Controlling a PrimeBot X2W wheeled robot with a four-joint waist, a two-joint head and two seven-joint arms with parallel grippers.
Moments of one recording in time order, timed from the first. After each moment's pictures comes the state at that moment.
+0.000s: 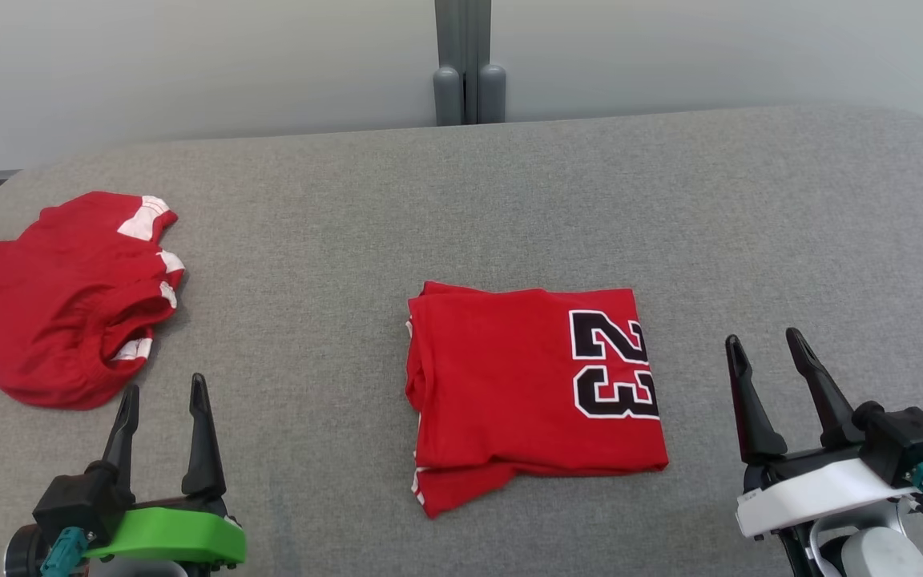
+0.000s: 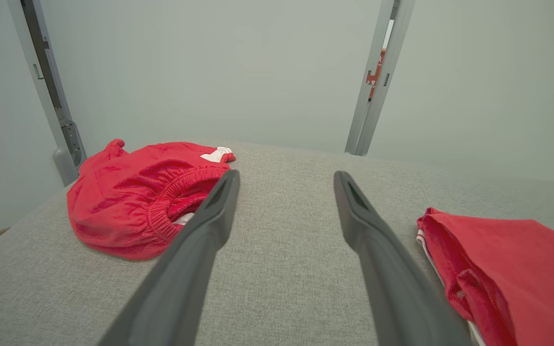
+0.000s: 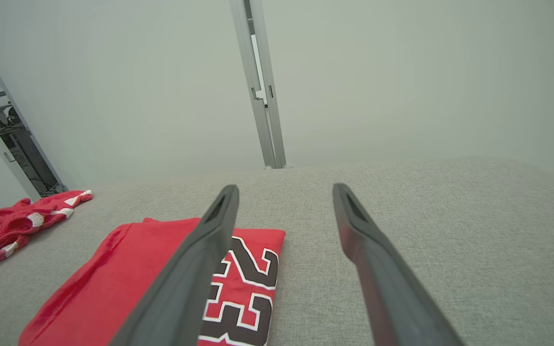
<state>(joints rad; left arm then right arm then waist) -0.02 0.05 0.06 0.19 -0.23 -0.10 -0.26 -0.01 -0.13 0.06 0.09 0.27 0.13 -0.26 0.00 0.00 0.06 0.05</state>
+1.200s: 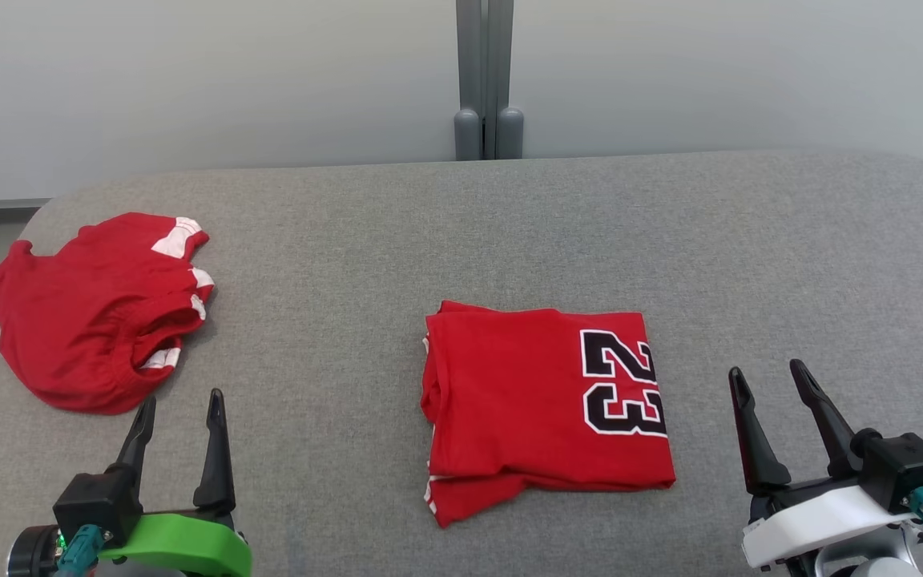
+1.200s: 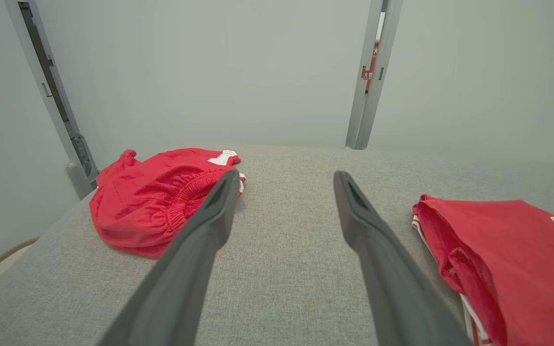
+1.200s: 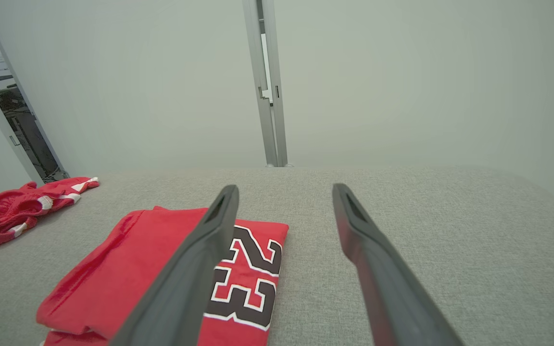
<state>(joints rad) 0.02 0.07 0.03 0.13 -0.18 -0.10 -0.18 0.06 -0.12 0.04 0.05 0.22 0.13 -0.23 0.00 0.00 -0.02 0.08</state>
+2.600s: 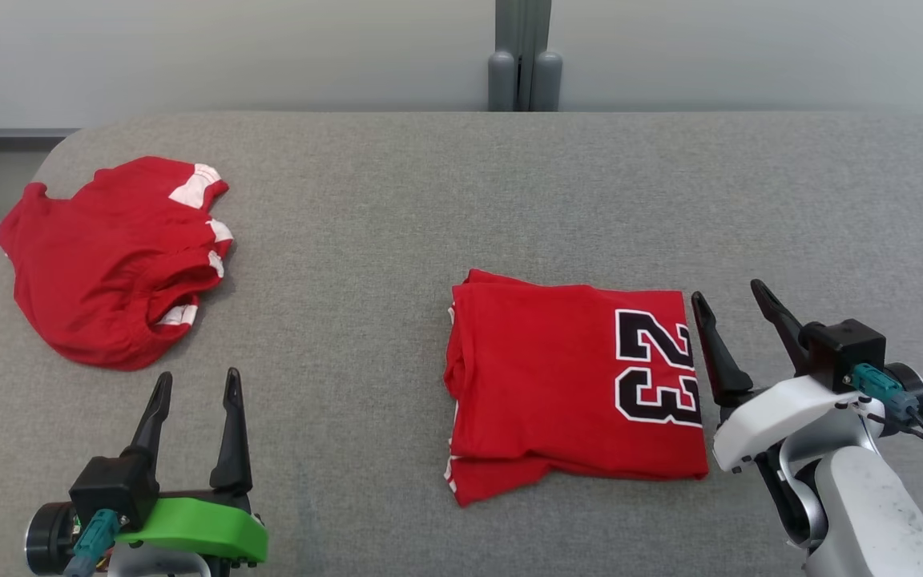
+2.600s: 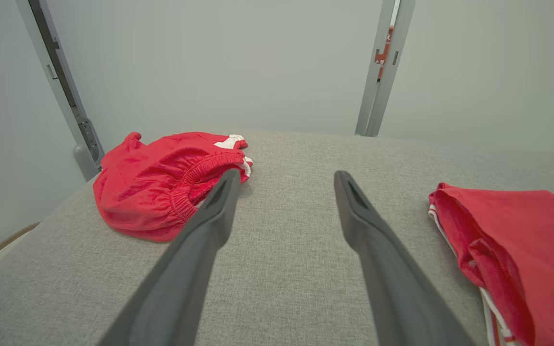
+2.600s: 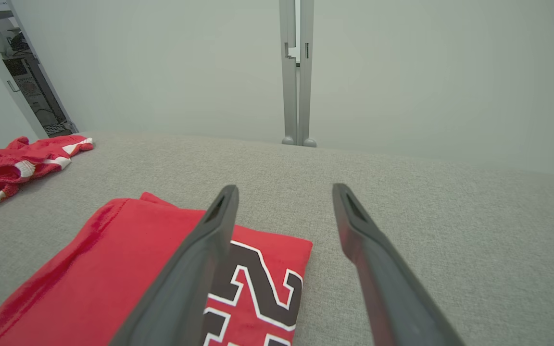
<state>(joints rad) -0.02 0.08 -0.03 0.13 -0.20 -0.07 -0.20 -0.22 -0.14 0.08 0.26 0.17 0.13 -0.12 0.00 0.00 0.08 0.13</state>
